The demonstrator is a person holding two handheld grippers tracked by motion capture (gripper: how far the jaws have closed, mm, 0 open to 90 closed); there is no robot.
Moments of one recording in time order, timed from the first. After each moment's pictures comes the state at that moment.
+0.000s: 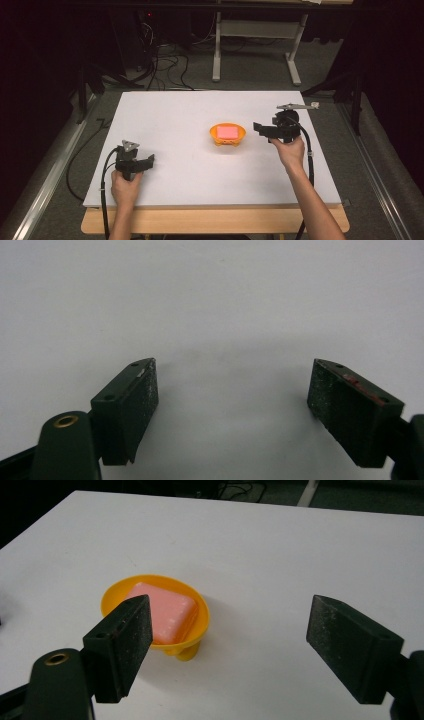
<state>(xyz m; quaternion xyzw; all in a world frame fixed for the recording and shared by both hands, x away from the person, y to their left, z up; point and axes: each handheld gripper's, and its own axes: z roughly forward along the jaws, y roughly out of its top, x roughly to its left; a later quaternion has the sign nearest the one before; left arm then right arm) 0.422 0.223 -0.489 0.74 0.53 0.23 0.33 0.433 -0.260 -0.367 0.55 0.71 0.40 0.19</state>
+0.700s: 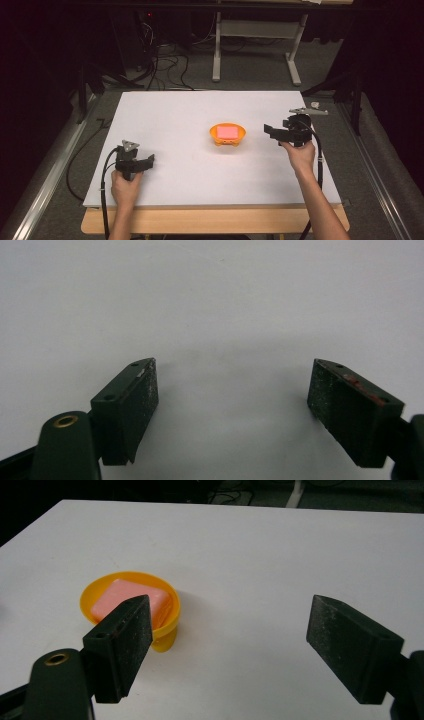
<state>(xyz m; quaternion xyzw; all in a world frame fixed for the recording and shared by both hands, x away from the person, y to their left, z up) 0.422 0.223 -0.489 0.74 0.53 0.23 0.33 0.420 -0.288 -0.373 0.56 0.69 0.41 0.20</state>
